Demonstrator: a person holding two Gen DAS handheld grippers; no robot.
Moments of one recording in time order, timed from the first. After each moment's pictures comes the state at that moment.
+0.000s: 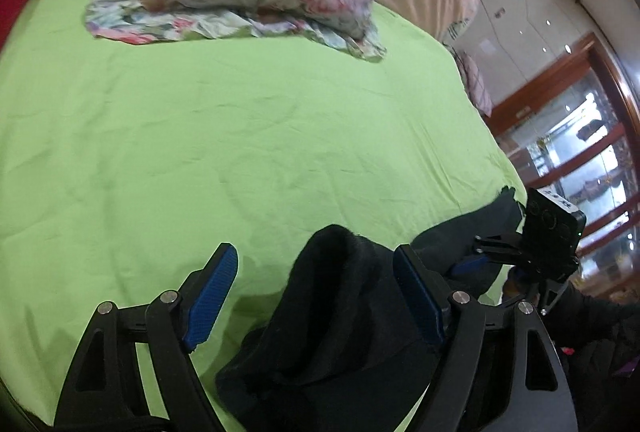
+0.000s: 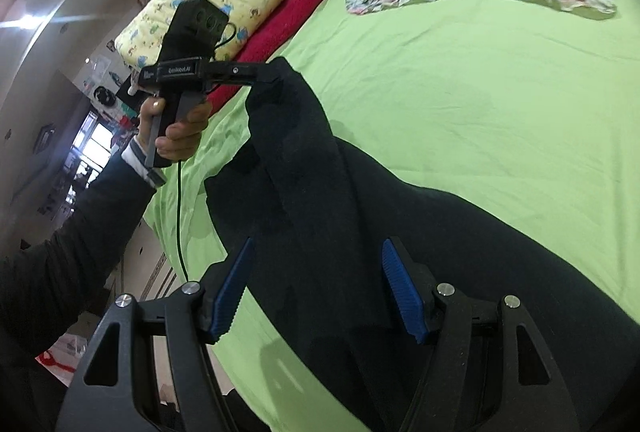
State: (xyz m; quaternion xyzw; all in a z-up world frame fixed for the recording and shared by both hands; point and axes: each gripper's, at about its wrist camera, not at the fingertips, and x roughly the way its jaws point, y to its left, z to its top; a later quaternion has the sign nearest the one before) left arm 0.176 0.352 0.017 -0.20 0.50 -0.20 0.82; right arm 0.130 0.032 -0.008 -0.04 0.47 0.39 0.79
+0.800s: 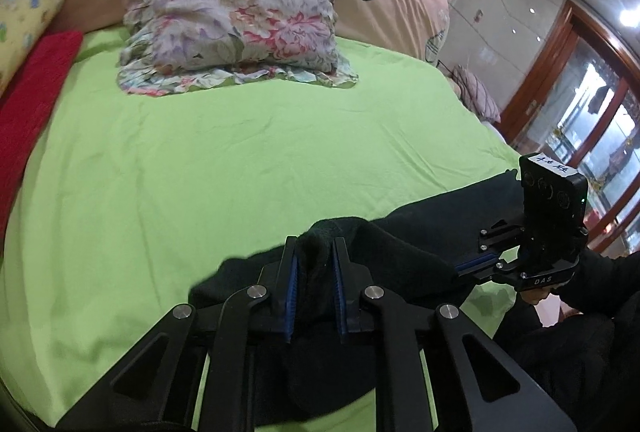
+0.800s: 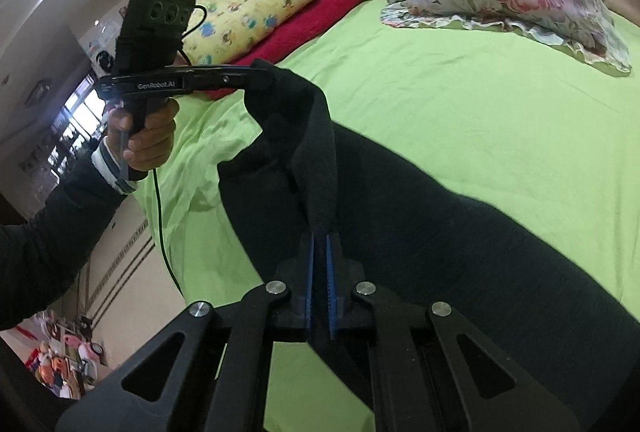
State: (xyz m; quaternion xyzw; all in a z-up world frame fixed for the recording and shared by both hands) left arm 0.052 0.309 0.059 -0.13 0.40 -0.14 0.90; right arm 0.086 0.056 -0.009 -0.12 0.42 0.40 0.81
